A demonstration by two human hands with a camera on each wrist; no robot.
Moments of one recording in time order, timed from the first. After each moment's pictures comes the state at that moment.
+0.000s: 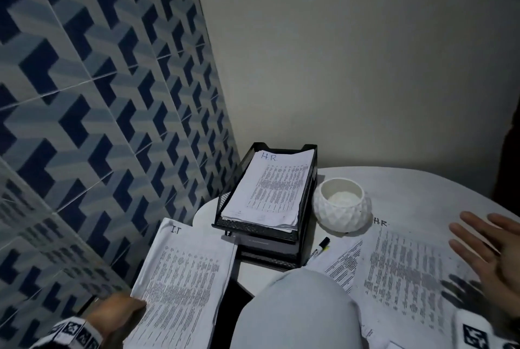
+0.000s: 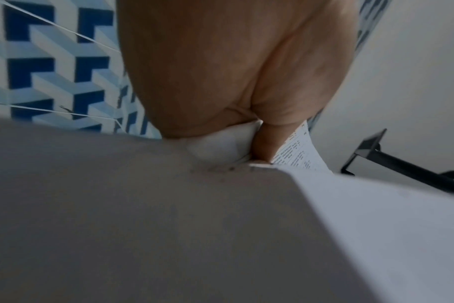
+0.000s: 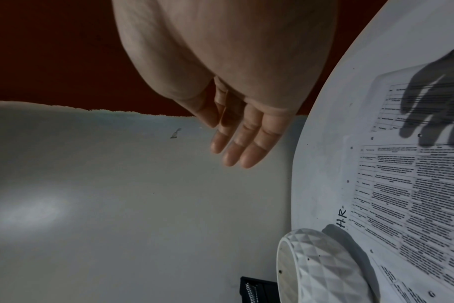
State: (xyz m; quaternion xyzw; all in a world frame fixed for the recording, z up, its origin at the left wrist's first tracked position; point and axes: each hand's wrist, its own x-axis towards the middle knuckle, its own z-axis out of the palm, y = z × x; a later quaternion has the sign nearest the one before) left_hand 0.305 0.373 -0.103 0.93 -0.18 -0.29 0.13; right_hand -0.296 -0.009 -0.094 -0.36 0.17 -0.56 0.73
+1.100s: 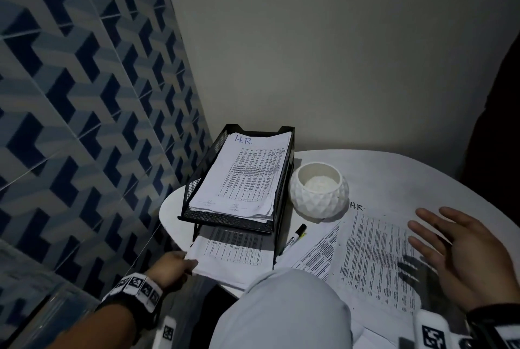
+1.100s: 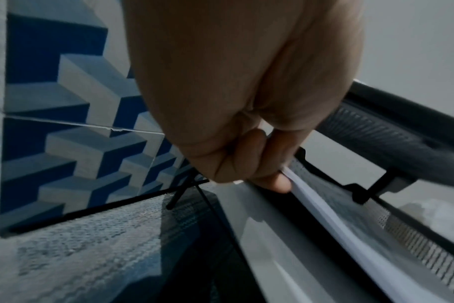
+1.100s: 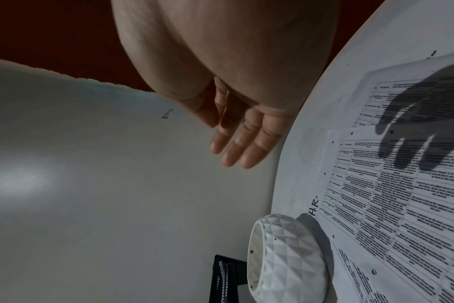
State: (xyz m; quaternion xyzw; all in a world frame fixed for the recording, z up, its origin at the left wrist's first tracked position) left_hand 0.230 0.218 -0.165 0.82 -0.18 -0.43 0.32; right_hand -0.247 0.031 -0.042 -0.30 0.48 -0.54 0.62
